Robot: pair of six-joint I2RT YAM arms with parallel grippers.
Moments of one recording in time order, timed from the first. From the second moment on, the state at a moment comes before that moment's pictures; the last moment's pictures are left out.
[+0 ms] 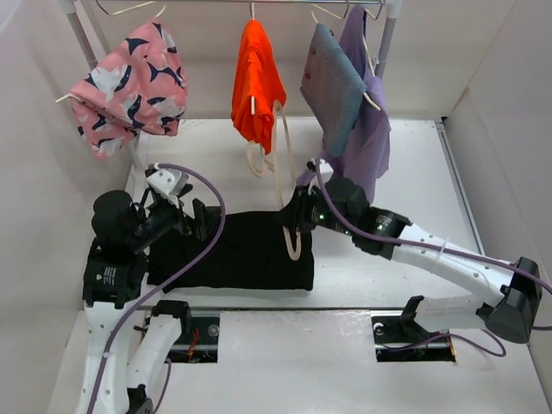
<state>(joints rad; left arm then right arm) -0.08 0.64 1.06 -0.65 0.57 0.12 0.93 1.24 1.08 -0.19 -0.01 0.67</state>
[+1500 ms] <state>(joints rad) -0.08 1.02 1.06 -0.96 0.38 -0.19 1.26 1.42 0.95 -0.05 0.13 0.95</state>
